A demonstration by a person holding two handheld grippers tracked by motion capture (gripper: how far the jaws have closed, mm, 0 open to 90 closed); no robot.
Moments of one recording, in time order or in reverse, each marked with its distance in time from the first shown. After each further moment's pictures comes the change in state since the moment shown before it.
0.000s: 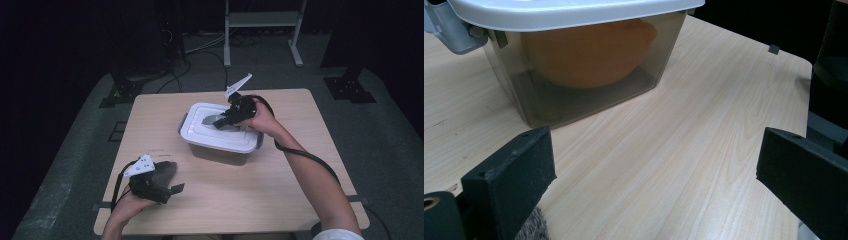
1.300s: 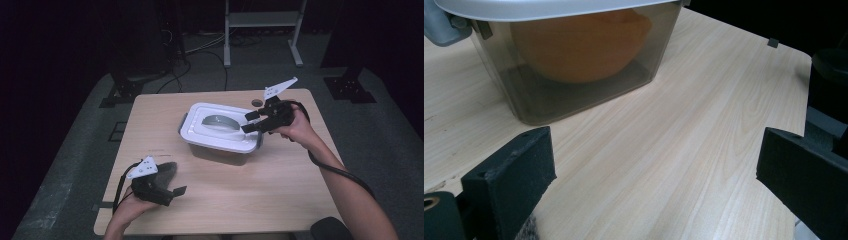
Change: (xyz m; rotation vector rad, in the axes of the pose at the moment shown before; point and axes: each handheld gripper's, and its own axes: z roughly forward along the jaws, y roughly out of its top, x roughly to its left) left arm -0.006 -0.003 0.005 0.018 -0.003 0.002; right arm 0.034 -0.056 -0.088 -0.139 -0.074 0.036
